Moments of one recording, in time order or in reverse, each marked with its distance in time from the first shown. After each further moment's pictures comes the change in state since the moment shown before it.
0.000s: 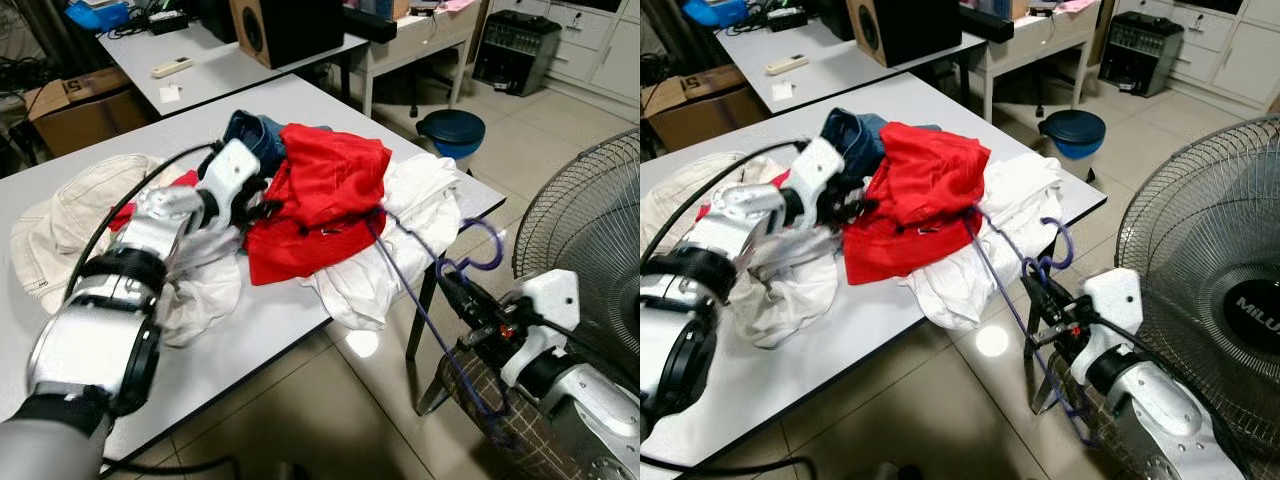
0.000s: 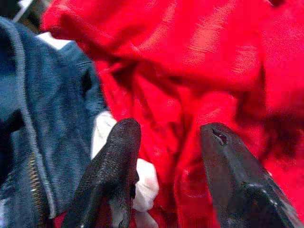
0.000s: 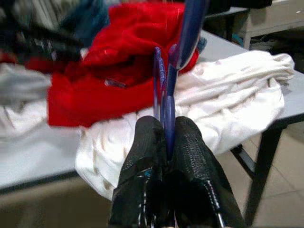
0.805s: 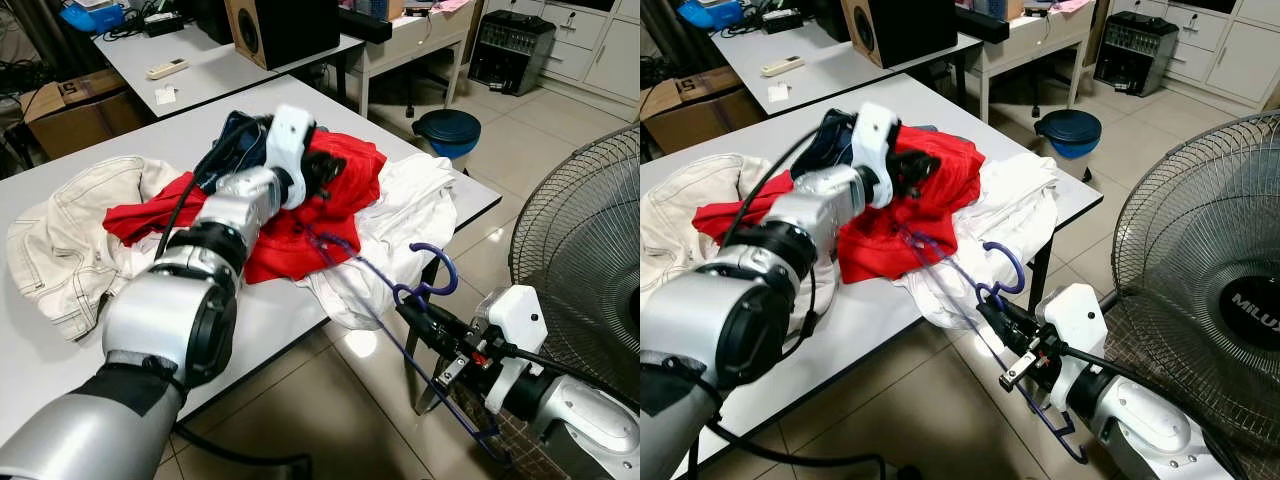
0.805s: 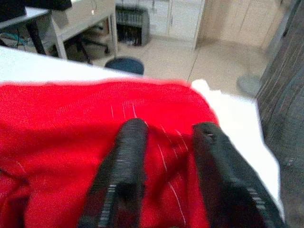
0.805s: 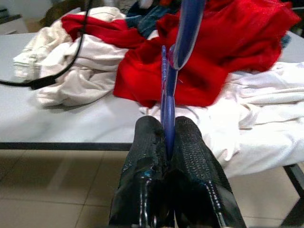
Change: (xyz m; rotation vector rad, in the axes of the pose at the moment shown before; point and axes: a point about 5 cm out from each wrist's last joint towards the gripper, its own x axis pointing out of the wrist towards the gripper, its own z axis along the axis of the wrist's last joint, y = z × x) left arm 0.057 -0.028 0.078 -0.505 -0.270 0.096; right arm -0.007 0.032 0.001 -0.119 0.095 0.277
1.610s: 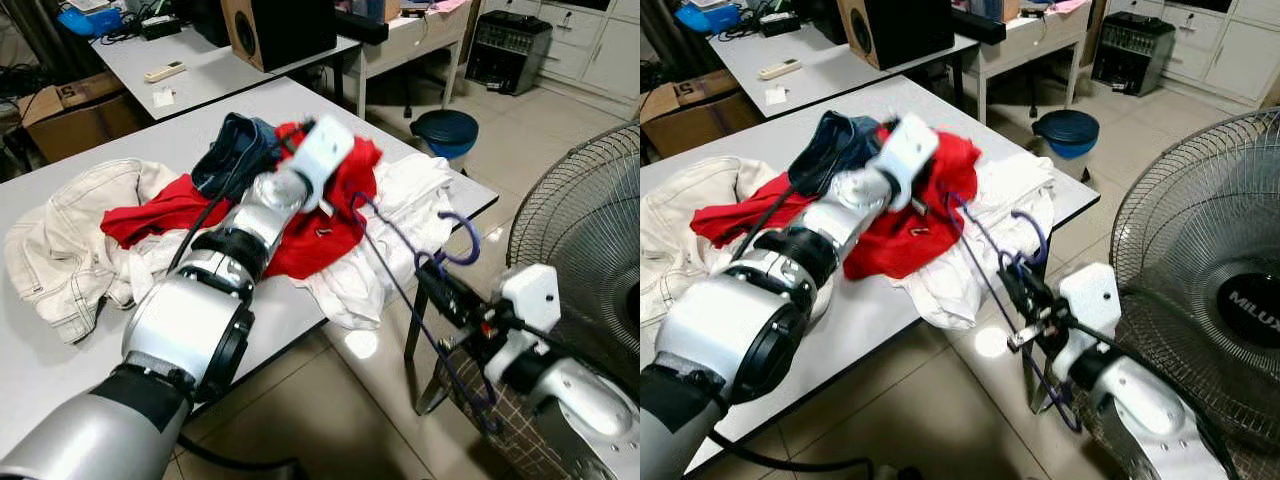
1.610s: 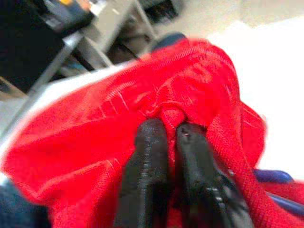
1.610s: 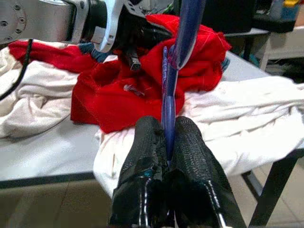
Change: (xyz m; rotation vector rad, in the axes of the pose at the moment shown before) left arm 0.012 -0.018 -0.022 0.532 0.177 0.114; right arm 0.007 -0.015 0.004 -0.012 -0.088 -0.179
